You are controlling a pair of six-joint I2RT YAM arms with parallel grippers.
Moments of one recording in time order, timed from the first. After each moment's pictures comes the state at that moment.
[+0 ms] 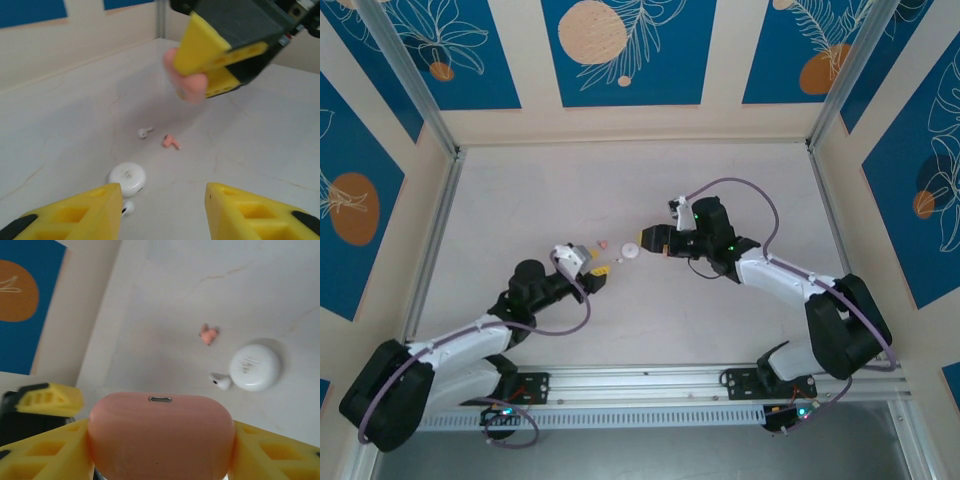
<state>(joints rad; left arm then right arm) -0.61 1.05 0.24 0.64 0.31 0.07 0.54 1.39 0.76 0.10 -0.52 0.71</state>
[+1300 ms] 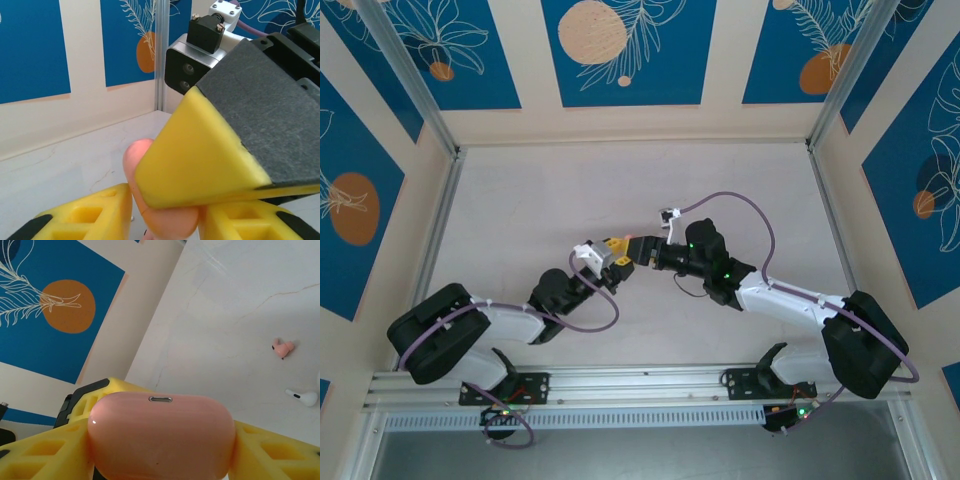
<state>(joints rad) -0.83 1.43 0.30 1.26 0.03 -0.05 0.74 1.28 0.64 0.35 -0.34 0.86</state>
